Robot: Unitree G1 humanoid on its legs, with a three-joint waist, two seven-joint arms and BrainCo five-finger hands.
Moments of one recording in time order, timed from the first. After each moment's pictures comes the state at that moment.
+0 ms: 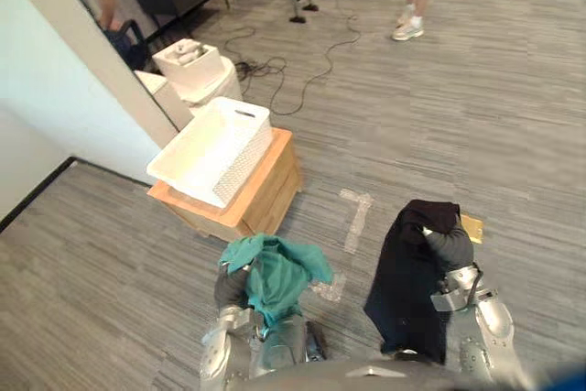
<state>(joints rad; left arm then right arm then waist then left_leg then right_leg) 0.39 -0.03 -0.04 0.22 -0.61 -0.29 -0.08 0.32 -0.13 0.01 -0.03 0.44 -0.37 0.46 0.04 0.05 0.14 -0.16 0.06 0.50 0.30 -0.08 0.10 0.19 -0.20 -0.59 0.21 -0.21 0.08</state>
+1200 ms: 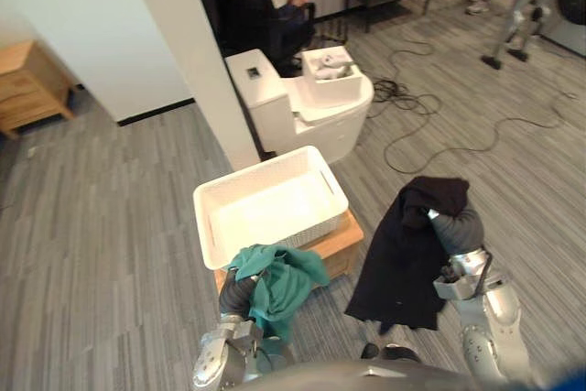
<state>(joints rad) 0.41 0.01 -0.04 0.22 -0.52 -0.26 -0.19 0.20 -0.18 0.01 -0.25 0.48 -0.39 0.45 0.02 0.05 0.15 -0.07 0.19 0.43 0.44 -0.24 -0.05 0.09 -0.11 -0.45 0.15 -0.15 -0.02</state>
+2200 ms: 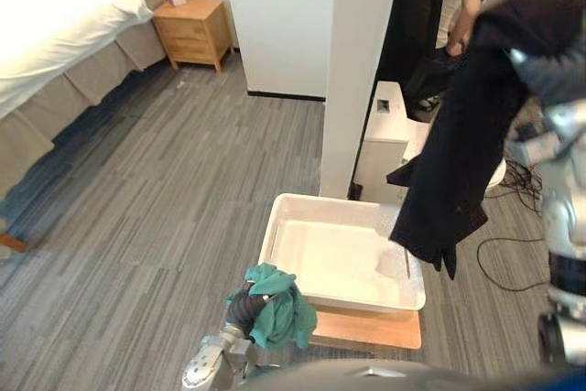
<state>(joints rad) 0.40 0.12 -0.08 0.31 -0.42 -0.14 -0.42 -0.69 -0.64 -0.05 -0.17 0.36 -0.09 0.23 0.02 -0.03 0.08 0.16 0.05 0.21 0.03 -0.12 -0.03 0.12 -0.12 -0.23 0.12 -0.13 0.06</state>
